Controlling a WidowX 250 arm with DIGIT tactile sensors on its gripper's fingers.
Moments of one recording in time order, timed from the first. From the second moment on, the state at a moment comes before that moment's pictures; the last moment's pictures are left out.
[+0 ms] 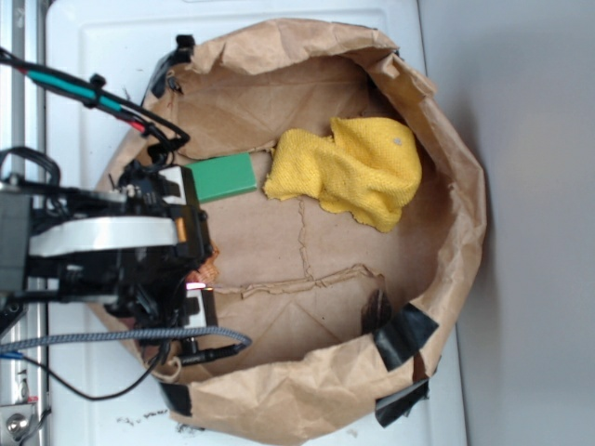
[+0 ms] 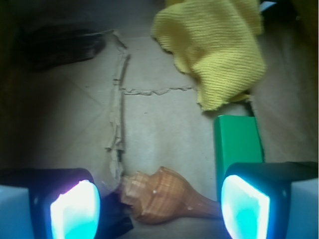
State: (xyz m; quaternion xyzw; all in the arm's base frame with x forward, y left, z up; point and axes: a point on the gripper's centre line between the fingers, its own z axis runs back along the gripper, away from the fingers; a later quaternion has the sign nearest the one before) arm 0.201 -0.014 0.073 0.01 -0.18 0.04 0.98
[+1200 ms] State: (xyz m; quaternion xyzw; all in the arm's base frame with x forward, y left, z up) arm 0.210 -0.009 0.079 -0.05 -0.07 -0.24 0.97
